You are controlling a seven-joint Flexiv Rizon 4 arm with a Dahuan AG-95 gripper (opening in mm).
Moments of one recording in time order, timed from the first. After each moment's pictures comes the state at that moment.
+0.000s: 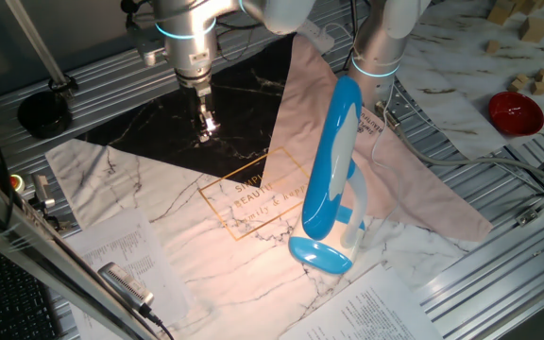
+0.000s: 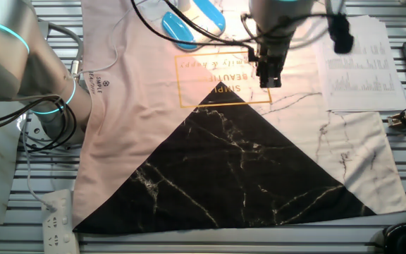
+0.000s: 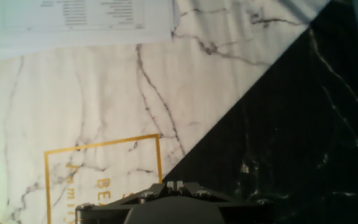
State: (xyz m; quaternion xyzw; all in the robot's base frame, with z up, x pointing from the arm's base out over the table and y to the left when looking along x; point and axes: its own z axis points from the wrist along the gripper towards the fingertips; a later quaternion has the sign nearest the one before) arm 0.499 0.019 0.167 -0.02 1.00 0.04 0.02
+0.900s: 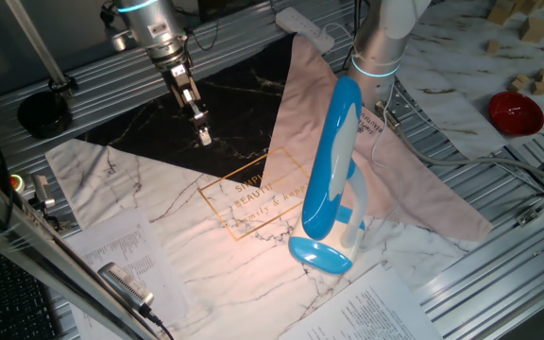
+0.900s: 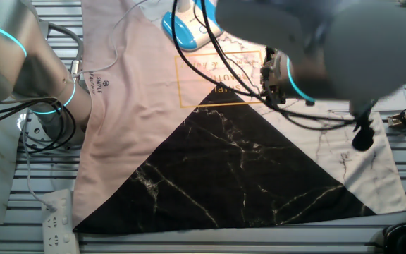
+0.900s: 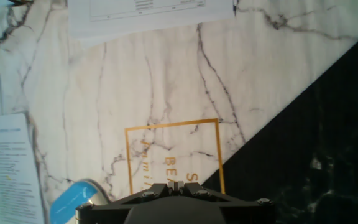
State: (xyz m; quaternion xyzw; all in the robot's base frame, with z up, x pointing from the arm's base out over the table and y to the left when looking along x) arm 0.500 0.043 0.170 0.01 0.96 0.28 -0.04
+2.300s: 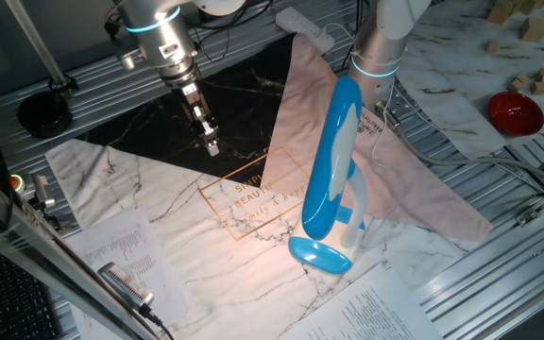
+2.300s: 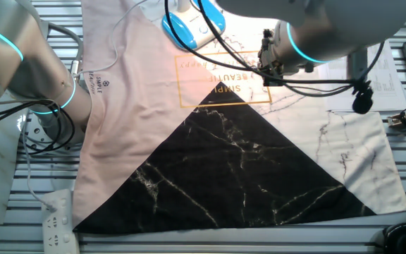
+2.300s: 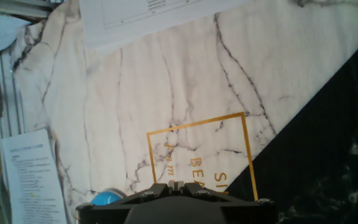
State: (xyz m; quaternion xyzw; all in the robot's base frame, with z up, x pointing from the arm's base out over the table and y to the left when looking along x) arm 0.496 0.060 0.166 -0.03 0.98 0.20 -0.05
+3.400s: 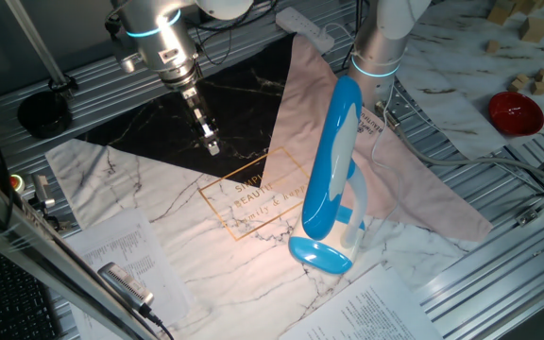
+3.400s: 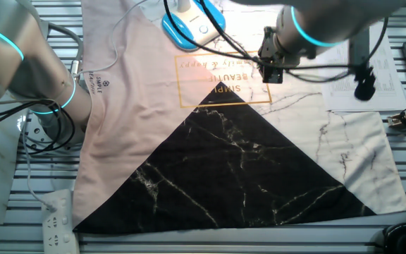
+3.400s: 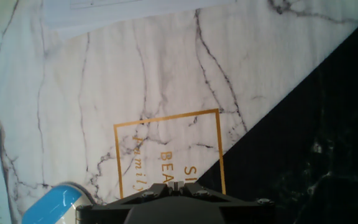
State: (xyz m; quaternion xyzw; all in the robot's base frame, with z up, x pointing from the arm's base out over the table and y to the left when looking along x) arm 0.495 0.060 0.166 -0.01 0.99 0.14 -0.06
